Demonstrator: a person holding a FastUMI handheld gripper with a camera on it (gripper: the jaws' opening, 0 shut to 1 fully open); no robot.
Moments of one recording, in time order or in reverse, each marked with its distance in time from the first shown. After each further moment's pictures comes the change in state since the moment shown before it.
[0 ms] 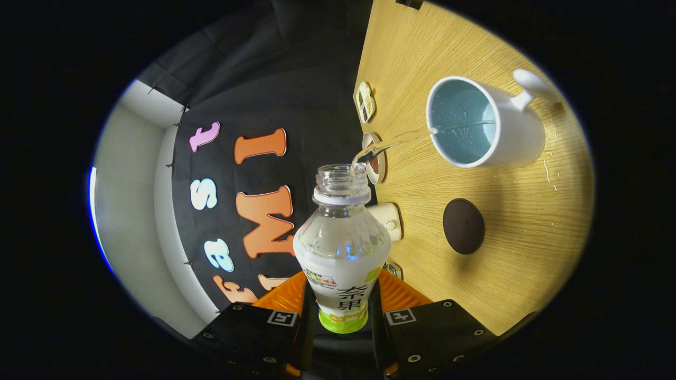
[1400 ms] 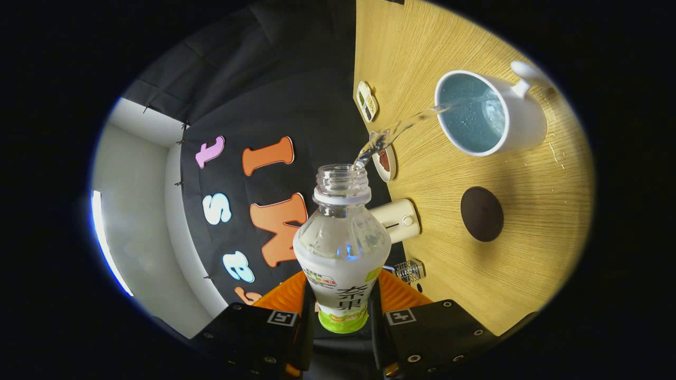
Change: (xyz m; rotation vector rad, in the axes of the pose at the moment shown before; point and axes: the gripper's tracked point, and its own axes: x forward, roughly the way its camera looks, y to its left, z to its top) arm -0.004 0.029 0.004 0.108 -0.009 0.064
